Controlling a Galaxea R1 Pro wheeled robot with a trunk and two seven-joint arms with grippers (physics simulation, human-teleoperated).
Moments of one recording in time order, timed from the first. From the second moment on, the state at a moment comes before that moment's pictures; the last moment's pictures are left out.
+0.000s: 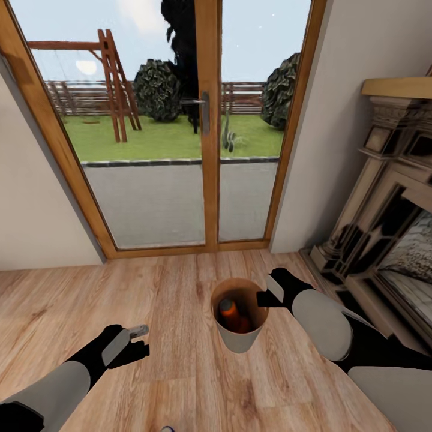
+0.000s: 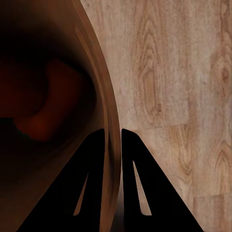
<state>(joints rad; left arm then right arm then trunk) -0.75 0.15 -0.42 -0.39 0.82 0.65 0.30 -1.16 0.11 -0.48 -0.09 0.38 0.73 -0.16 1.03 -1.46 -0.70</state>
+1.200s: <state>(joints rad) -0.75 0.12 -0.46 -0.39 0.82 0.65 0.29 -1.55 0.13 -0.45 0.00 0.29 1.05 -0.17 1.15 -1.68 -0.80</state>
